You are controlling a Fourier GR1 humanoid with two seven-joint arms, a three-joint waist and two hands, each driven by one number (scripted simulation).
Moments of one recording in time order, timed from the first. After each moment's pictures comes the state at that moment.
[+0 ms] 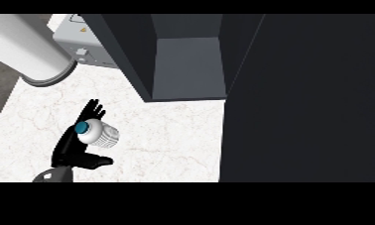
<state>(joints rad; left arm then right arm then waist) -0.19 0.20 0.23 -0.70 0.07 -0.44 -0.55 0.93 -0.25 0.52 -2.50 0.00 0.14 -0.31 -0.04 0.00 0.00</state>
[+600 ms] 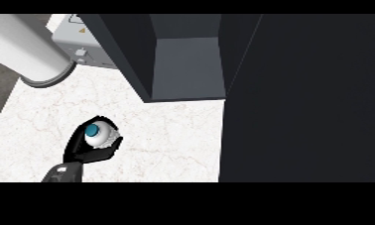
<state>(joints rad) -0.31 0.20 0.20 -0.45 -0.06 -0.30 -0.85 0.97 -0.32 0.54 -2.50 0.01 0.11 -0.38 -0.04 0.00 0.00</state>
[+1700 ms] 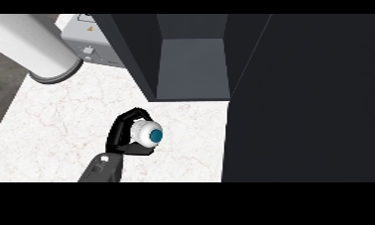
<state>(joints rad) -0.33 0.01 0.05 -0.57 -0.03 -0.10 -0.91 0.98 -0.40 0.55 -2.49 0.01 0.02 -0.42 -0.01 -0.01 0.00</state>
